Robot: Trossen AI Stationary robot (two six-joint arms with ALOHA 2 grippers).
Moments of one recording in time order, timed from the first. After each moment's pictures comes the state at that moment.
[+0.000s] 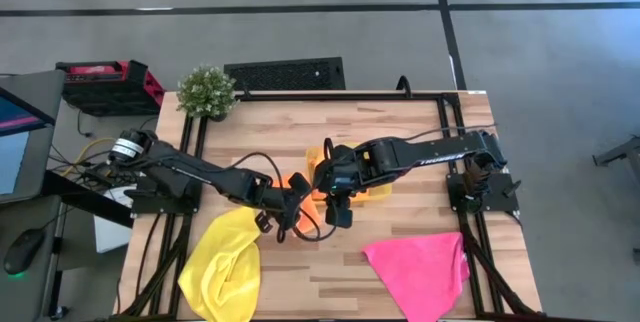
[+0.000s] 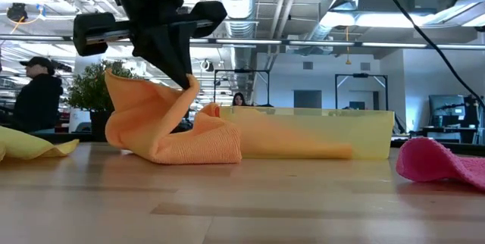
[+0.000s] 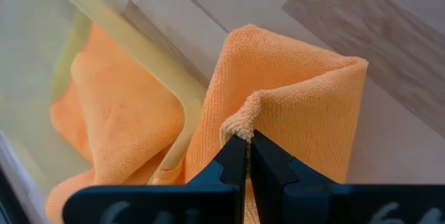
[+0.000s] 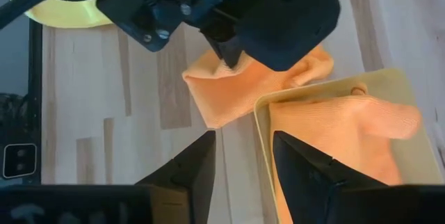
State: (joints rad) left arm -0.24 1.59 1.06 -0.52 -0.19 0.69; right arm 0.20 1.88 1.92 -1.12 0.08 0.24
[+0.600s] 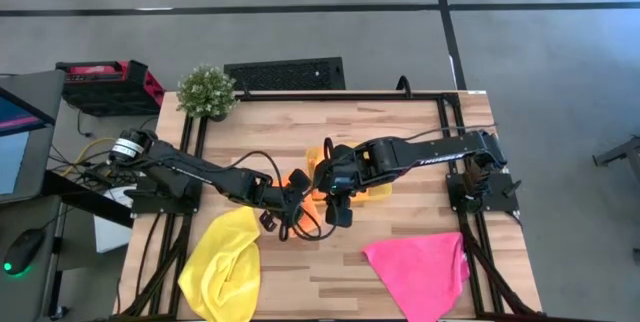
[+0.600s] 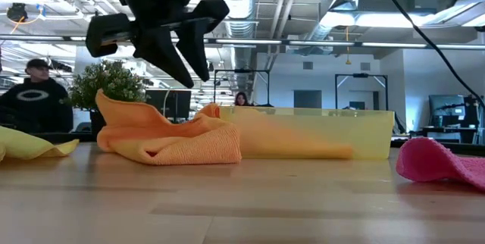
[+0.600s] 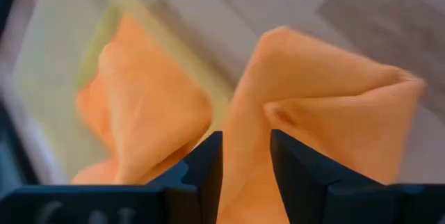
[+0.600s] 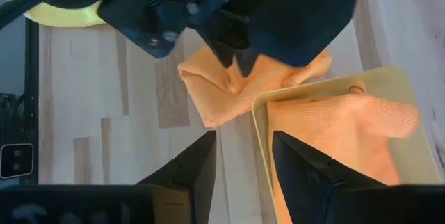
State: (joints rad) left arm -0.23 1.59 1.06 -0.47 -0.26 0.65; right arm 0.20 1.88 1.92 -1.12 0.08 0.24
